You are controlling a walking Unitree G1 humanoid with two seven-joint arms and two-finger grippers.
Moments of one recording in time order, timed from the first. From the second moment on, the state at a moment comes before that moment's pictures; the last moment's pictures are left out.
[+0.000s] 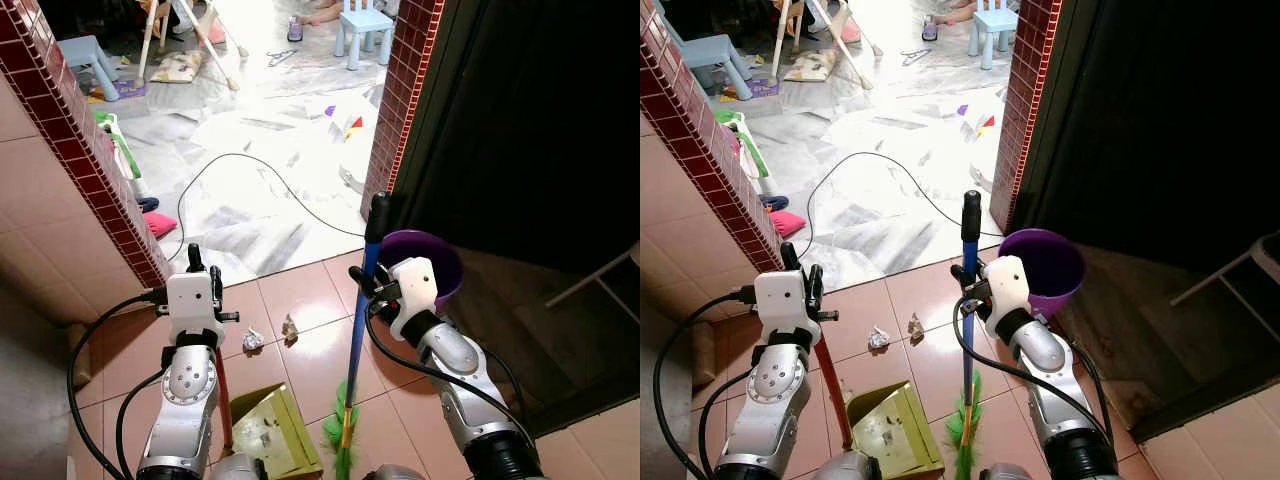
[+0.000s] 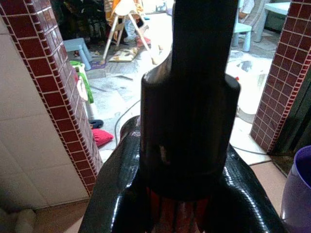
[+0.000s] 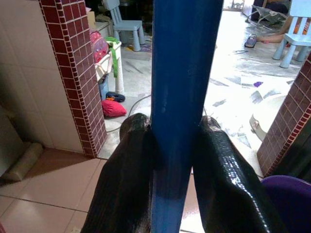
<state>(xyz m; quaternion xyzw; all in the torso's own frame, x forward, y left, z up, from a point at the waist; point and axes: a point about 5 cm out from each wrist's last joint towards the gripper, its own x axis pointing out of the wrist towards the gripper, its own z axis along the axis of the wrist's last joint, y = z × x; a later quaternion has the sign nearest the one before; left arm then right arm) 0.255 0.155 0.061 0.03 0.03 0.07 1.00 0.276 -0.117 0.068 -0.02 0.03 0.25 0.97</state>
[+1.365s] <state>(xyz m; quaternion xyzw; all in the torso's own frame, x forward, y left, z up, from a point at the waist) 0.272 0.119 0.114 -0.01 0.01 -0.10 0.99 0.298 -0.133 0.111 0.03 -0.01 0.13 0.99</state>
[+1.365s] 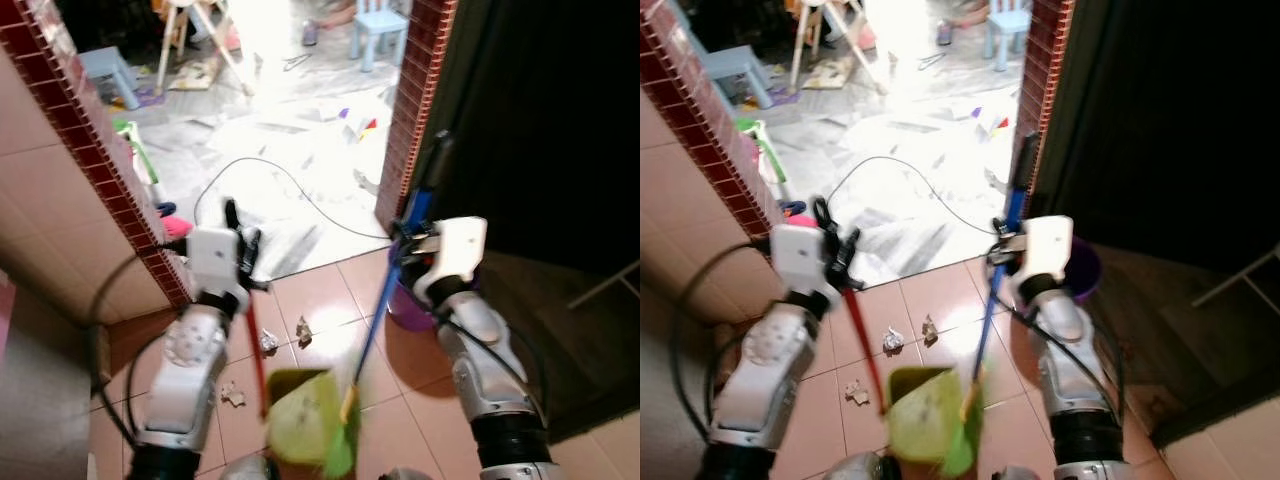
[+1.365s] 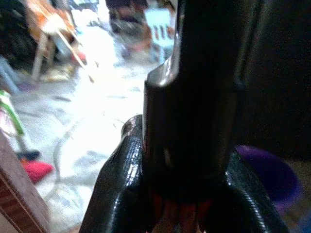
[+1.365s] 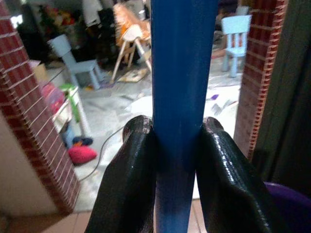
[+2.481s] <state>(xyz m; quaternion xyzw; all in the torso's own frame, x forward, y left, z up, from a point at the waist) 0.259 0.175 0.133 0.13 -0.02 0.08 0.99 0.278 -0.113 0.110 -0.06 -0.01 0.29 0.96</state>
